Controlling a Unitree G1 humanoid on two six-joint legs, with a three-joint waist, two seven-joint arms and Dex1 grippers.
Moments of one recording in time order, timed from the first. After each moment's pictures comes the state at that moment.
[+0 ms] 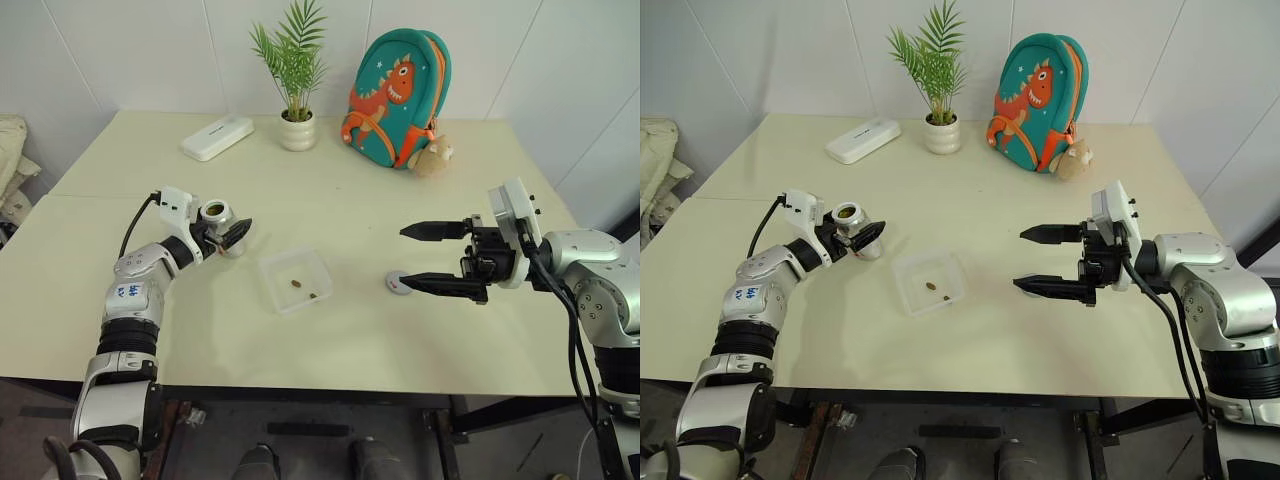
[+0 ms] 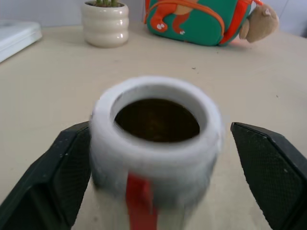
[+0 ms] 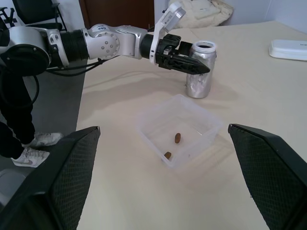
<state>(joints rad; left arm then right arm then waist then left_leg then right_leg) -0.76 0.51 0.18 0.64 -0.28 0.15 -0.65 -0.59 -0.79 -0.07 -0.11 0.67 0.55 1.26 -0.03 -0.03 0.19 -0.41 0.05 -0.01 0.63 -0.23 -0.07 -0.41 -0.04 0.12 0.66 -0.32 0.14</state>
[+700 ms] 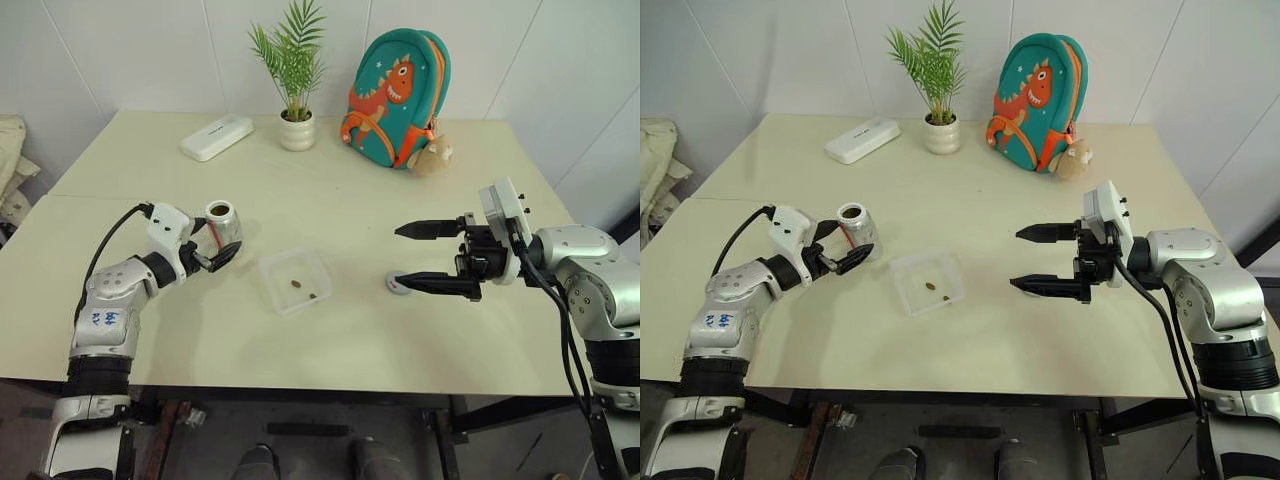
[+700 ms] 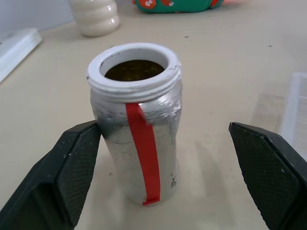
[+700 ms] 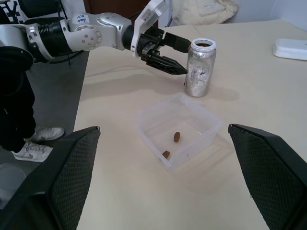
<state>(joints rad) -0.51 0.59 0.19 0.23 -0.24 0.25 -0.62 -0.63 -0.78 -0.05 -0.07 0.64 0.53 1.29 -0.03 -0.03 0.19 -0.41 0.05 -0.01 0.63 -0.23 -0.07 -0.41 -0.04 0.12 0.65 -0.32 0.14</state>
